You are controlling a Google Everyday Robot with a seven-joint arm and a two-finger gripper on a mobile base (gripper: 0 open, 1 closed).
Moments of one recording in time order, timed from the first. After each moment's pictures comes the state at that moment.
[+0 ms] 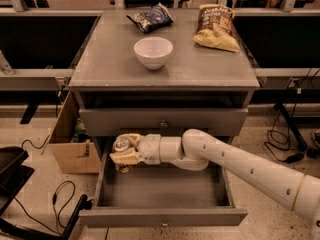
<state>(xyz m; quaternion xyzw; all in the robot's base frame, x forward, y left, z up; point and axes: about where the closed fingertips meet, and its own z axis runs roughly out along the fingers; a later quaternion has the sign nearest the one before) 0.567 0.130 0.635 -0.48 0.59 0.42 0.49</state>
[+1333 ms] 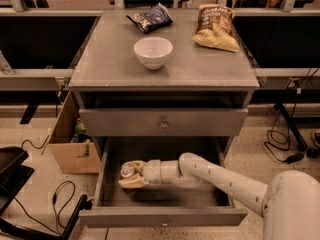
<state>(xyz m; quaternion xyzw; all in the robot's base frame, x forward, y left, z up) 0.563 0.128 0.463 -0.51 0.58 0.46 0.45</state>
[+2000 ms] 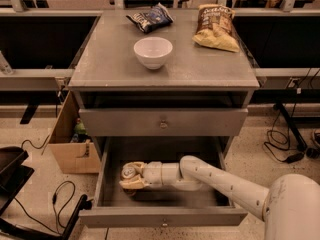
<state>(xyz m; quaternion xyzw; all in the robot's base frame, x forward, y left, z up) 0.564 0.125 0.453 -0.50 0.58 0.45 0.46</state>
